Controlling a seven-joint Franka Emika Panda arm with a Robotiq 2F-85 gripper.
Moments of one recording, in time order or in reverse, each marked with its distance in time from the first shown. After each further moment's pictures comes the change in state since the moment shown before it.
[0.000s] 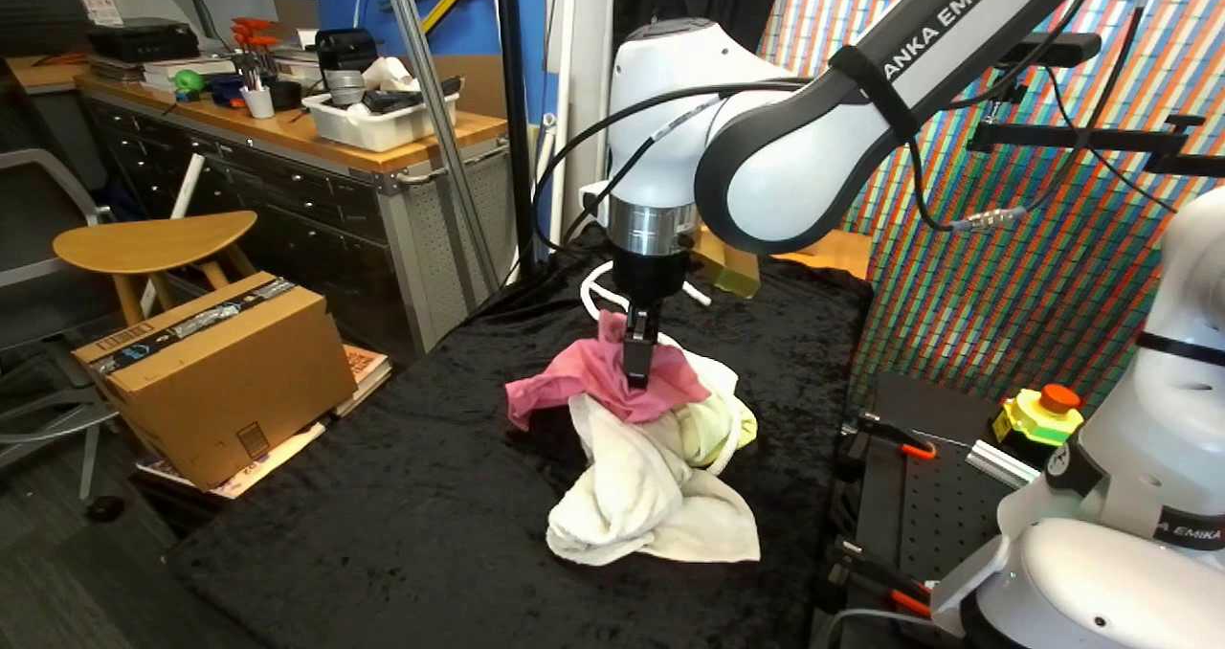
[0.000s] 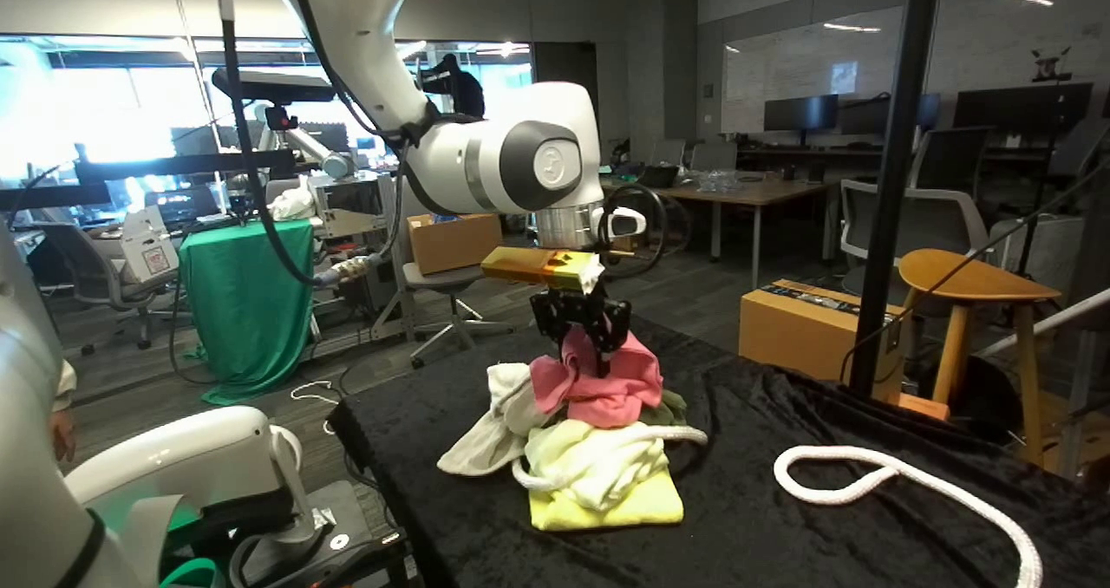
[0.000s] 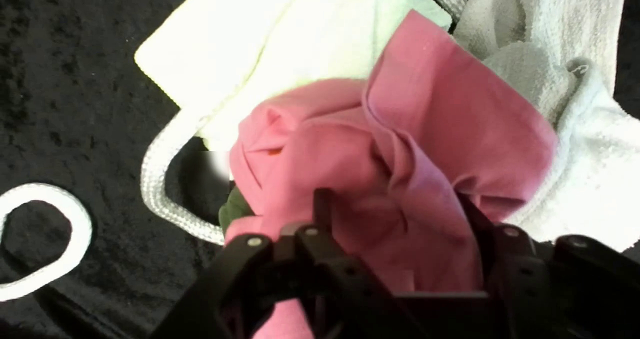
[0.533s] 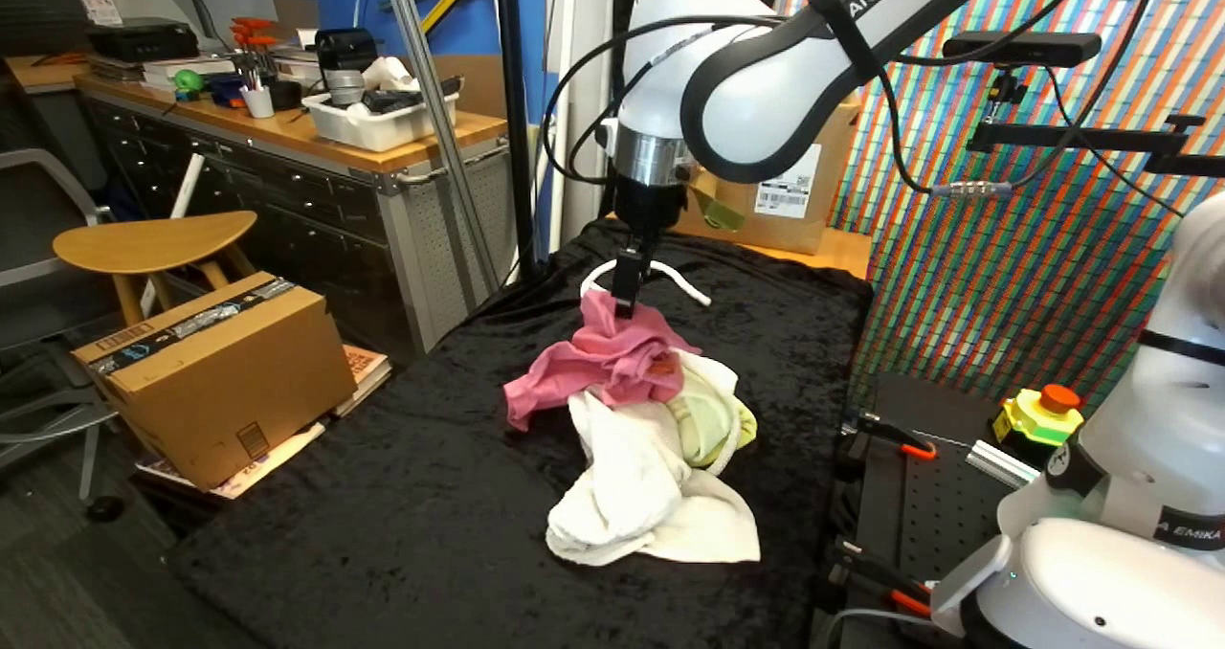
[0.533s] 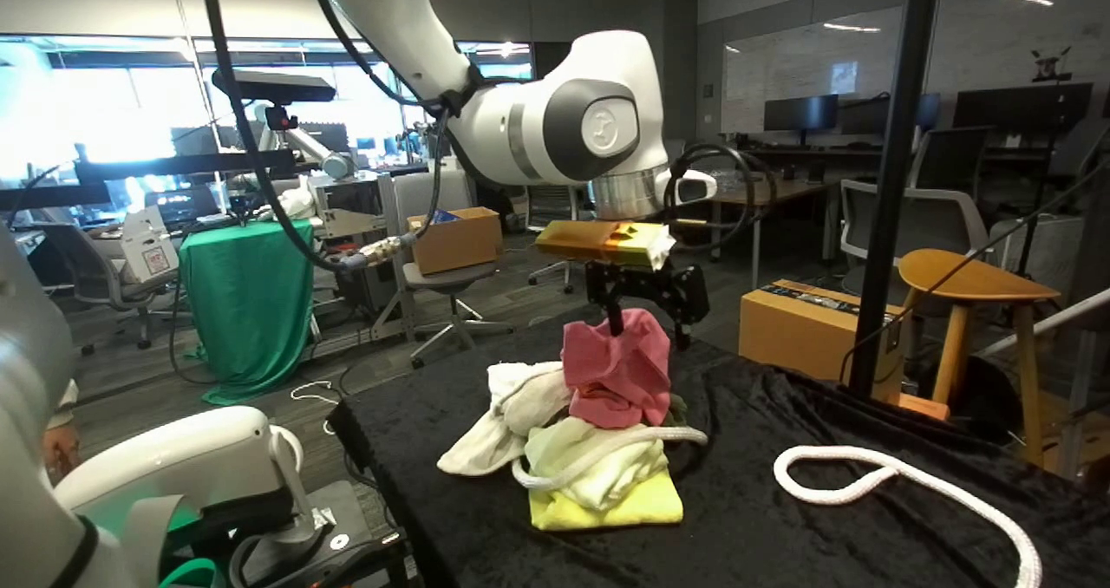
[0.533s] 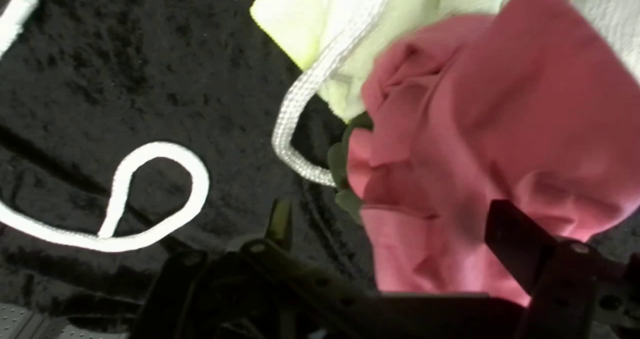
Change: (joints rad) arm -0.087 -0.025 -0.059 0.066 0.018 0.008 -0.079
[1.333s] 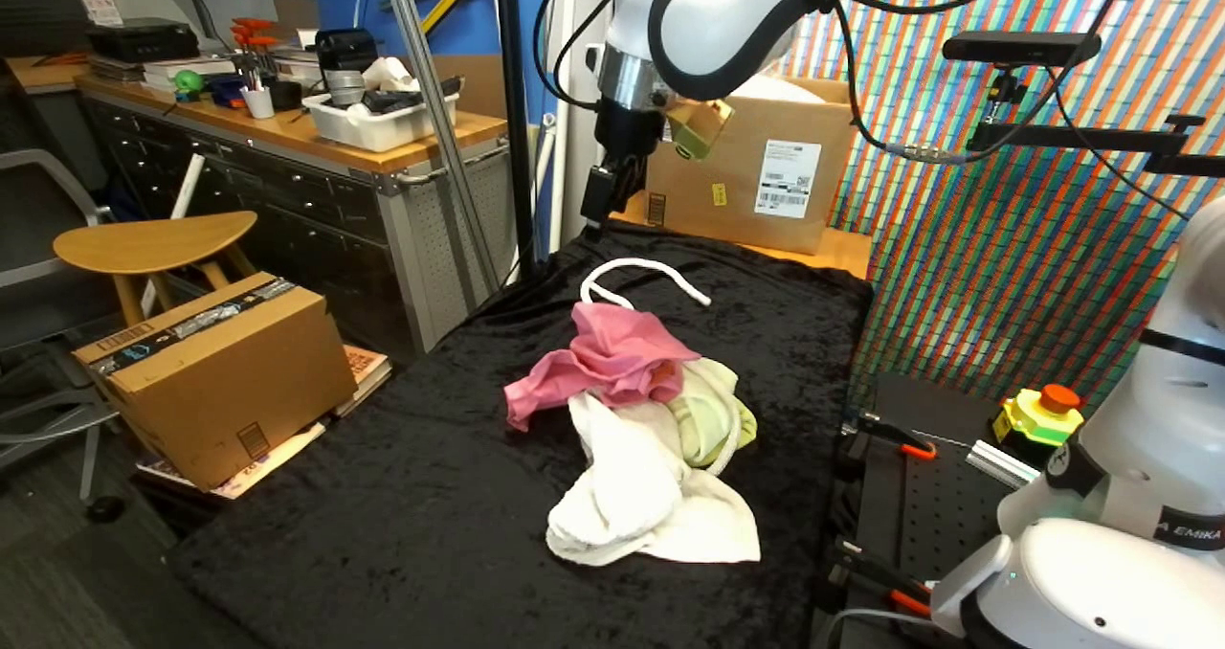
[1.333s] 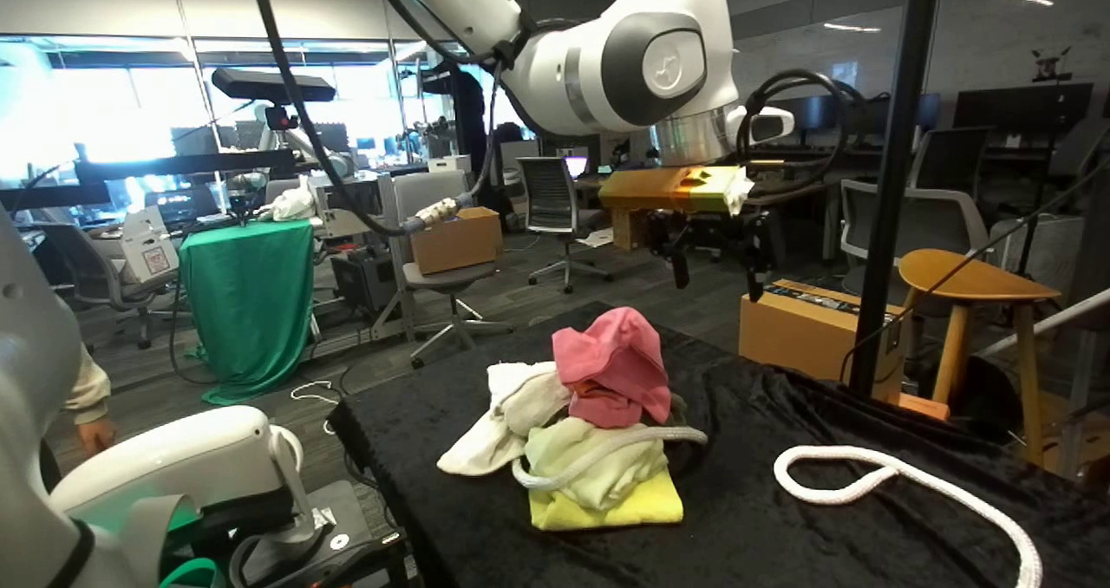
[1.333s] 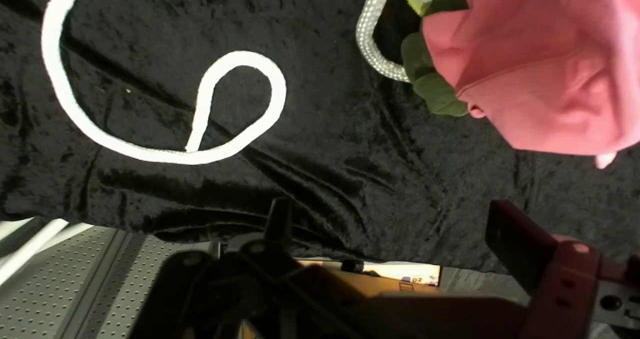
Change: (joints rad) arm -0.054 0.040 -0.045 0.183 0.043 -0.032 -0.045
